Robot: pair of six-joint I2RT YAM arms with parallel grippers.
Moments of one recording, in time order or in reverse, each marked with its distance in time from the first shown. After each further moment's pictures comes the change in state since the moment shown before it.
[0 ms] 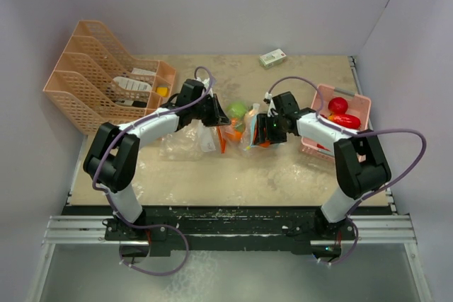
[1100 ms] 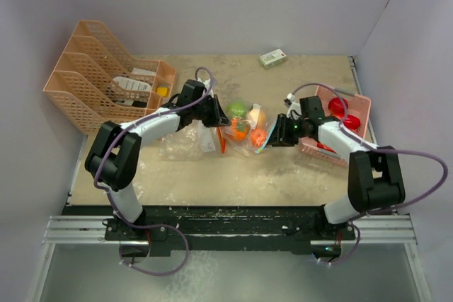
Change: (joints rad) left arm -0.001 0.016 0.003 0.000 0.006 0.000; right arm -0.241 -0.185 -0.174 0.052 -0.344 0.052
